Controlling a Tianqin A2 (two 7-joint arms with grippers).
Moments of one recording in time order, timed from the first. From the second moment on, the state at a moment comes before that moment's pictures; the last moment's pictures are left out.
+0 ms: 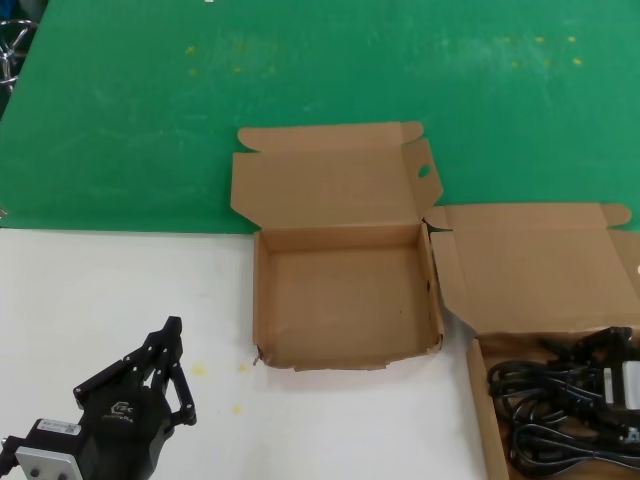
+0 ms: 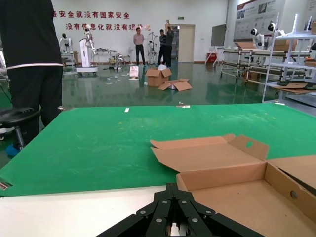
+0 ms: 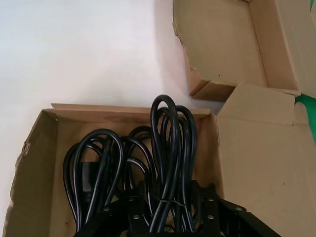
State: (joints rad) left arm -0.03 -0.30 1.62 -1.59 -1.78 0.03 -0.01; right arm 0.89 0.68 -2.07 1.24 1.10 -0.97 -0.06
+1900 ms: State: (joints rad) left arm -0.03 -0.30 1.62 -1.59 -1.78 0.03 -0.01; right arm 1.27 0.31 -2.15 1.07 0.99 -0.92 -0.03
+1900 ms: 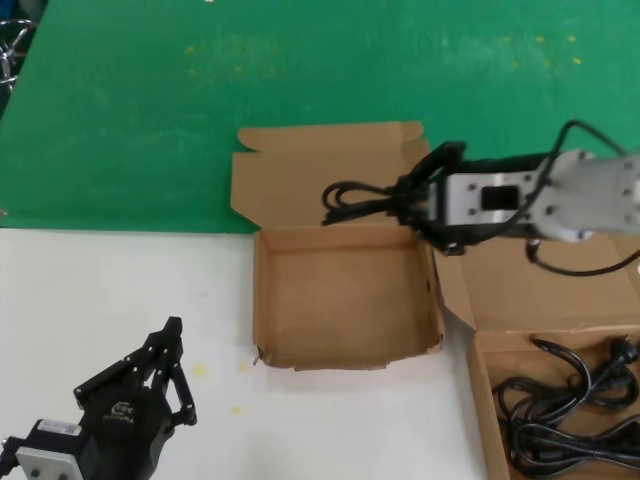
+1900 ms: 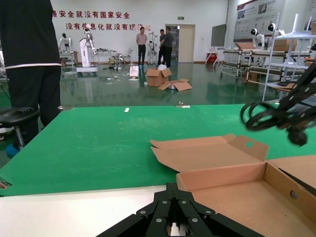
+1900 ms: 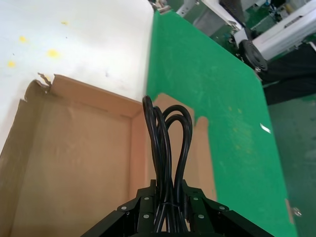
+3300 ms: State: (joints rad) left arm -0.03 -0.30 1.62 -1.59 -1.78 0.03 -0.01; right arm 1.33 0.05 -2.26 0.52 1.04 -0.69 -0.33
